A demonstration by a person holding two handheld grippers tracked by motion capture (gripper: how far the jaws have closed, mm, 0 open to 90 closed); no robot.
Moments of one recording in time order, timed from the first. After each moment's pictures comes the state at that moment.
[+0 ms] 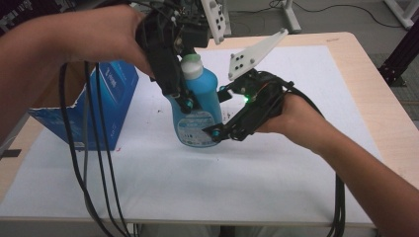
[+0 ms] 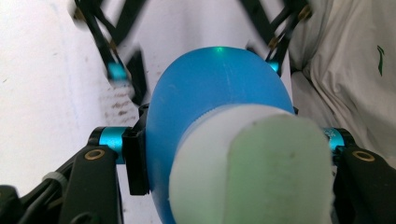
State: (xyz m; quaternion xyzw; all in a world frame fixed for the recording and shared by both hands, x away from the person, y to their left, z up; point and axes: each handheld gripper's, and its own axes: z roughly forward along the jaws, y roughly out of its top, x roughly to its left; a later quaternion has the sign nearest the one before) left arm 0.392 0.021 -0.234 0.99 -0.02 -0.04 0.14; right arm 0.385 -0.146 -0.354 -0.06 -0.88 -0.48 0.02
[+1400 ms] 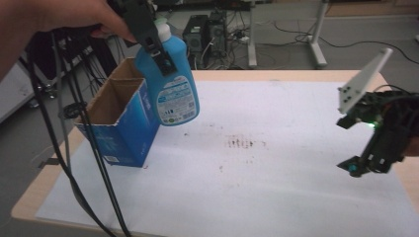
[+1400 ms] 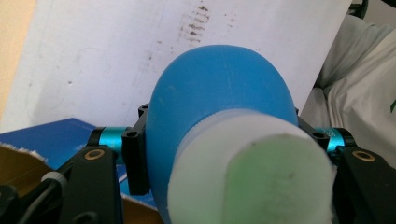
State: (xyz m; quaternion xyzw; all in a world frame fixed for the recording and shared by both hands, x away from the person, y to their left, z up) left arm 0.410 0.108 -0.144 0.97 0.22 0.01 0.12; right arm 0.384 -0.269 -0.304 -0.09 -0.98 -0.18 -0.03
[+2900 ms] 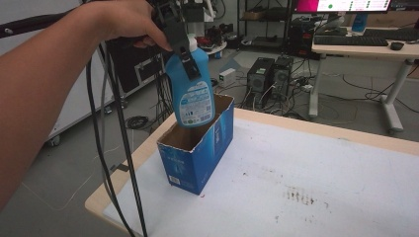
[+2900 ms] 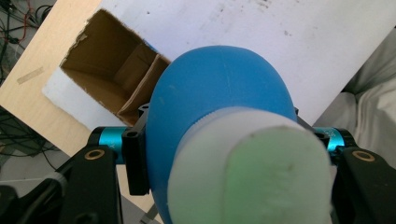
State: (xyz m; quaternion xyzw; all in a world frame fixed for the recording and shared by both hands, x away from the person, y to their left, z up) left arm 0.400 0.237 -0.100 0.93 0.33 0.06 0.13; right arm 0.397 -0.281 -0.312 -0.11 -0.97 -0.21 -0.04
